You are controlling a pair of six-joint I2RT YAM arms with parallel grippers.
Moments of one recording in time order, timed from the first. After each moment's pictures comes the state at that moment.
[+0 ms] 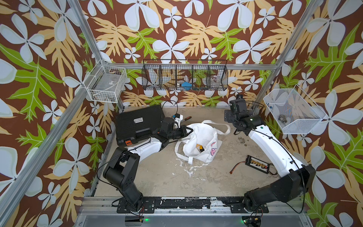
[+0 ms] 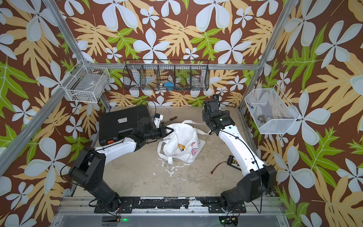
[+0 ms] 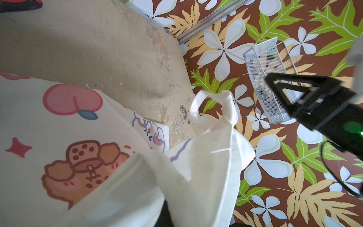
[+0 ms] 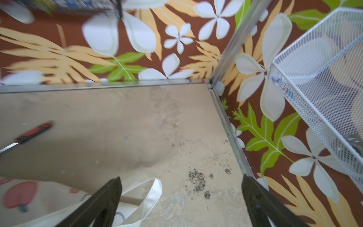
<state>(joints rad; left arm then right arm) -0.49 1.67 1.02 0.28 0.56 -0.85 0.36 1.41 1.47 -0.68 0.55 0.18</state>
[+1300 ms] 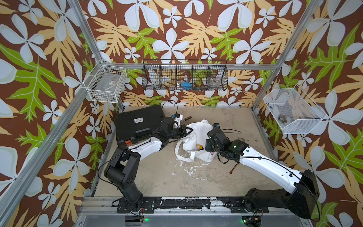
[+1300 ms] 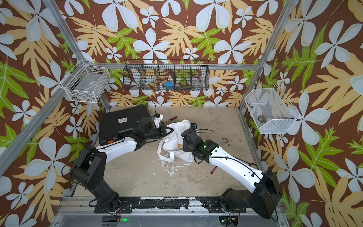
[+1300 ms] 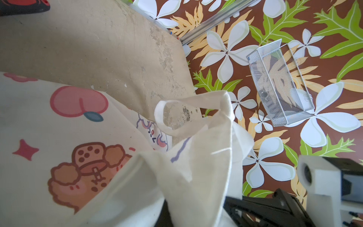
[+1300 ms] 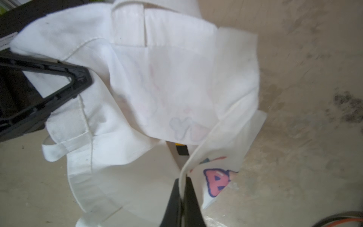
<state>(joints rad) -0.48 1.66 1.02 0.28 0.56 -0.85 0.73 1.29 1.07 -0.62 0.35 0.60</state>
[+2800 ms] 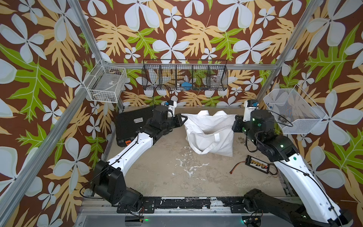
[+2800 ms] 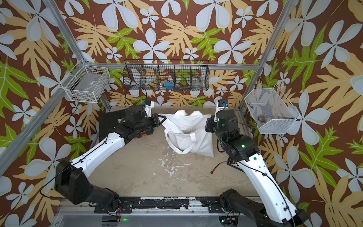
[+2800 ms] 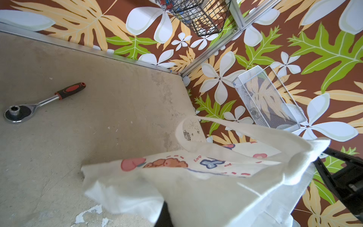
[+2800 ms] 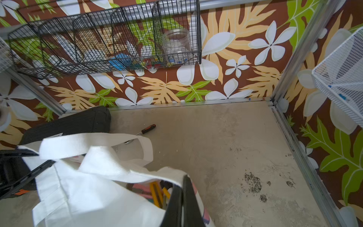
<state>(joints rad) -0.45 1.51 1.29 -0.10 0.42 -0.71 0.45 1.02 1.38 -0.73 0.29 0.28</state>
